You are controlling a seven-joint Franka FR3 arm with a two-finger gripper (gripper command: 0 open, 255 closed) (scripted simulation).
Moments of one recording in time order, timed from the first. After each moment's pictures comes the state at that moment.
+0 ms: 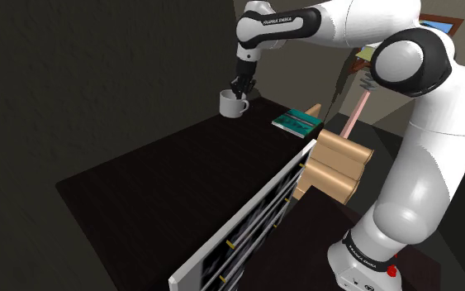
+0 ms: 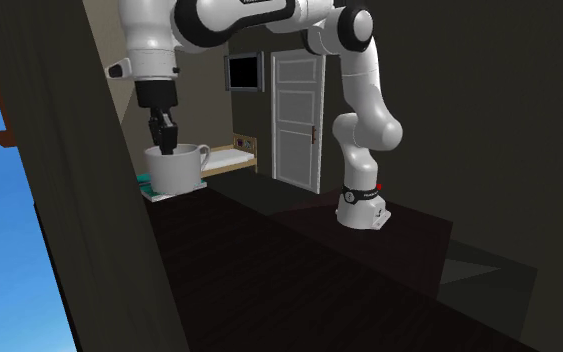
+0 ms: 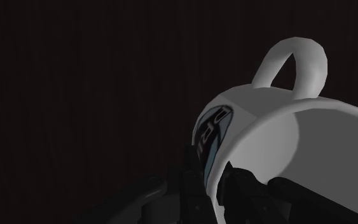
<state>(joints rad) -0.16 0.25 -0.01 -1.59 0.05 1.83 -0.07</state>
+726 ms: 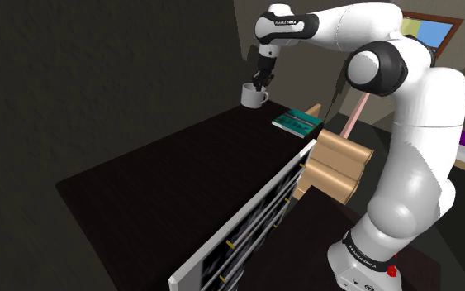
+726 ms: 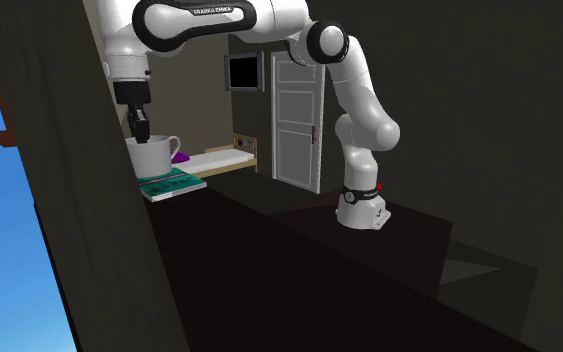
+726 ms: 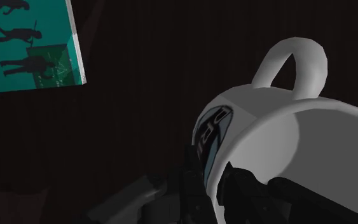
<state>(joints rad) -0.32 0.42 -0.08 -1.35 0.08 1.74 -0.30</state>
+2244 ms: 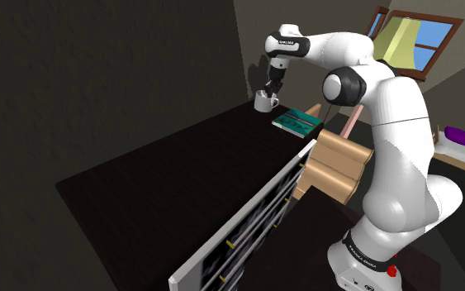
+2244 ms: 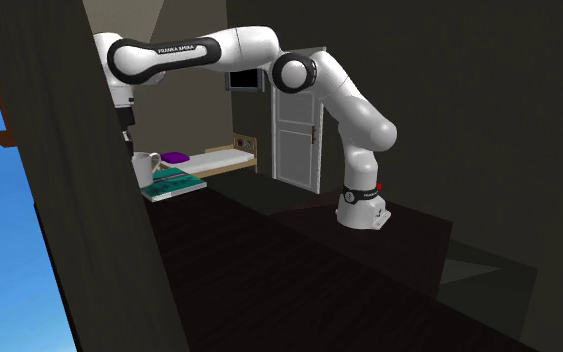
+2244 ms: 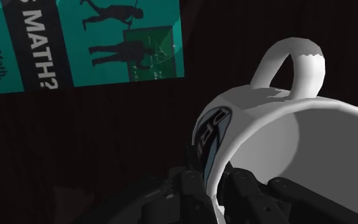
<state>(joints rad) -0.47 0.73 -0.11 -1.02 0.12 1.71 -0.47</state>
